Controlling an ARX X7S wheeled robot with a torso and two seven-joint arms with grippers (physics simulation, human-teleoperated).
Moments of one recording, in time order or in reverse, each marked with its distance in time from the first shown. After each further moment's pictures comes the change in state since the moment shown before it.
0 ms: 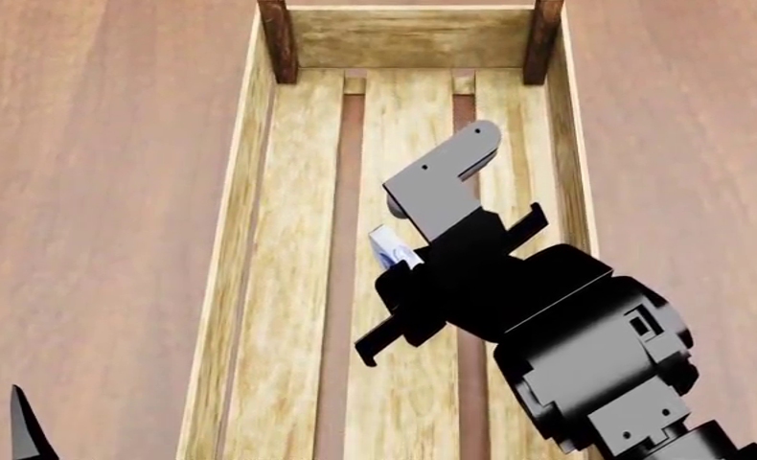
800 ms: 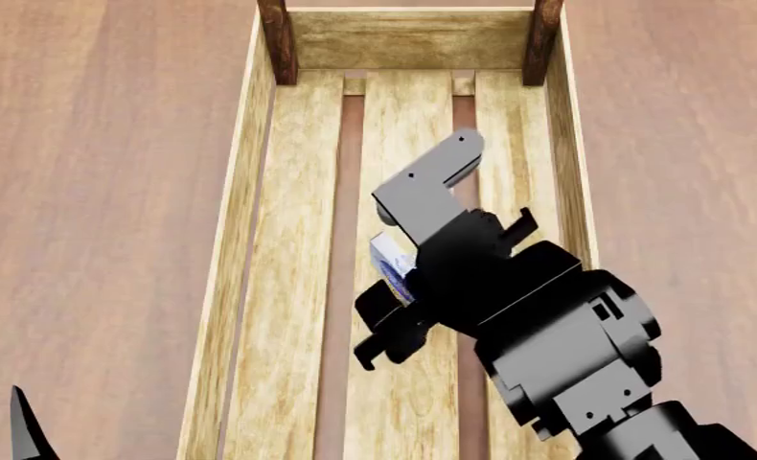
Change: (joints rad) left arm -0.001 -0.003 0.005 -0.002 0.003 0.002 -0.009; right arm 0.042 -0.069 -0.070 0.174 -0.035 -0.058 -0.044
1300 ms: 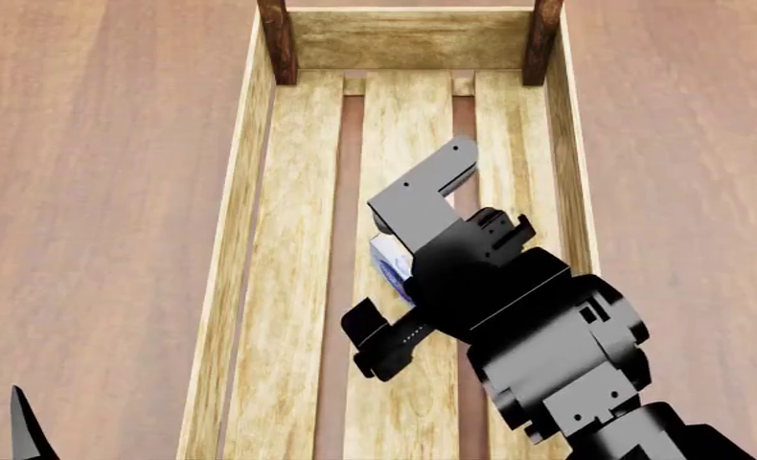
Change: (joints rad) left arm -0.002 -0.001 0.004 -0.005 0.002 0.005 -0.004; right arm -0.001 -0.018 -0.022 0.031 -0.007 -0.004 0.014
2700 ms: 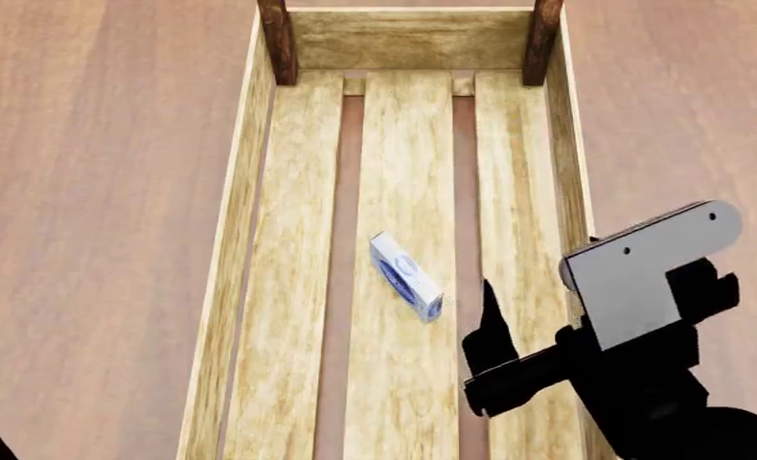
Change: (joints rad) left arm 0.030 -0.044 -0.048 0.077 -0.036 -0.033 -0.053; right arm -0.557 0.488 0.509 -0.954 0.209 -0.025 0.430
